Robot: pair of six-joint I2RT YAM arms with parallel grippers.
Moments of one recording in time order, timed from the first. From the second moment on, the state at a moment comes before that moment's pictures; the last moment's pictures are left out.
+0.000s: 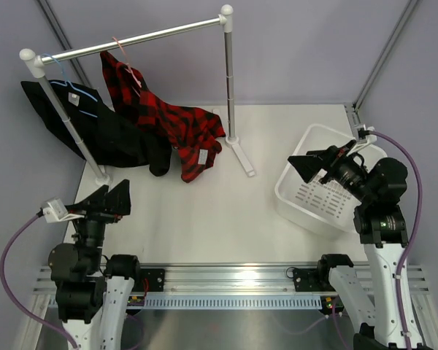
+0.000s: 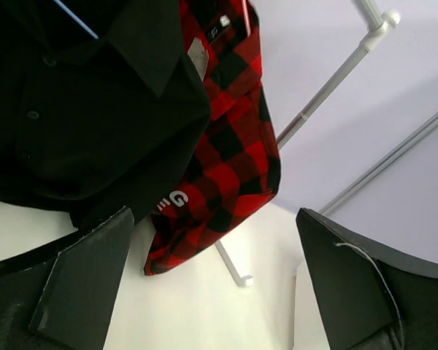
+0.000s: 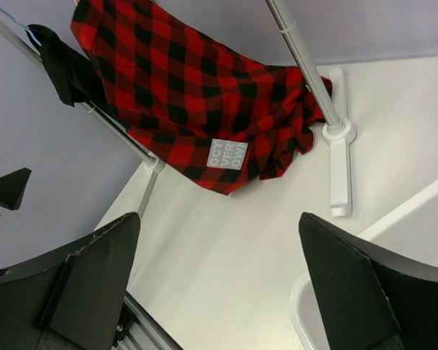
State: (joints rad) left arm -0.04 0.06 0.70 -0.43 0.01 -0.66; right arm 0.00 0.67 0.94 -0.29 -0.67 0.52
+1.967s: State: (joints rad) left arm -0.04 0.51 0.98 -0.76 0.02 -0.54; right arm 0.96 2.12 2.43 -0.64 0.01 -0.03
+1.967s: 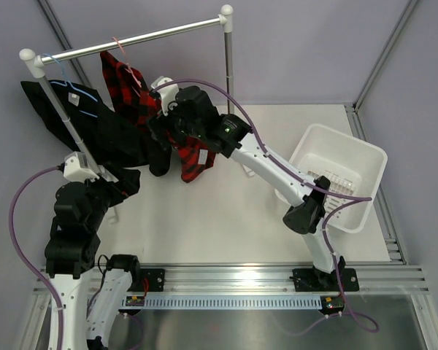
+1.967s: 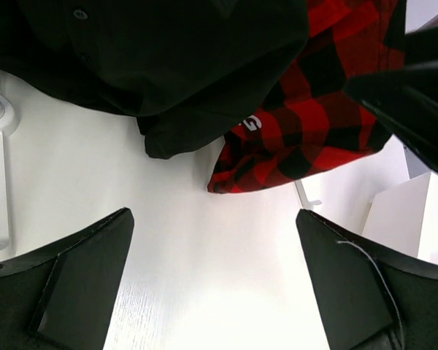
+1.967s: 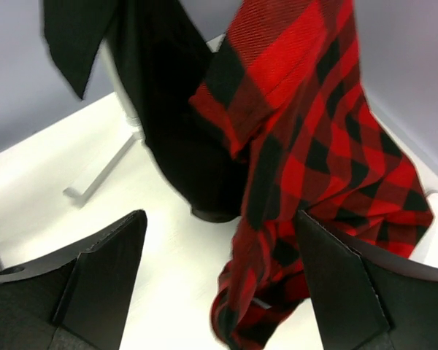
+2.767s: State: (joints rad) left arm -0.04 0.45 0.85 -0.72 0.11 -0.53; right arm 0.95 2.23 2.50 -0.43 0.20 -0.19
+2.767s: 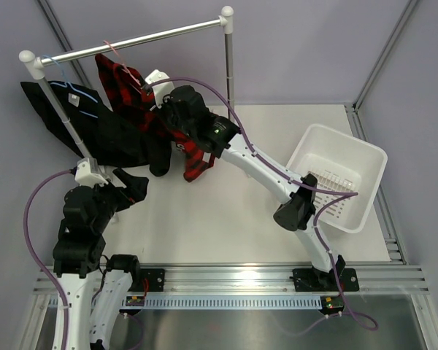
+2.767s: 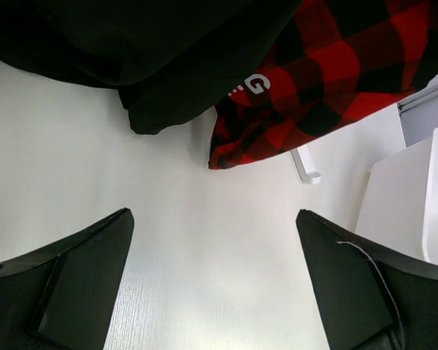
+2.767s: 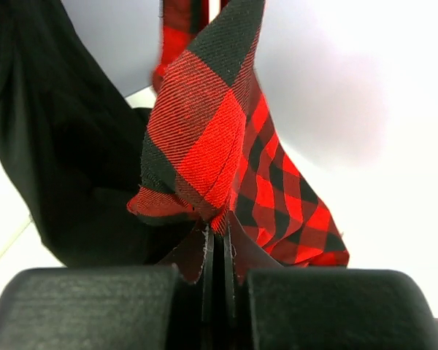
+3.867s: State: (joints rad) left arm -0.04 0.46 0.93 -0.73 0.28 -0.49; right arm 0.99 2.04 2.54 -0.58 0.25 -0.17
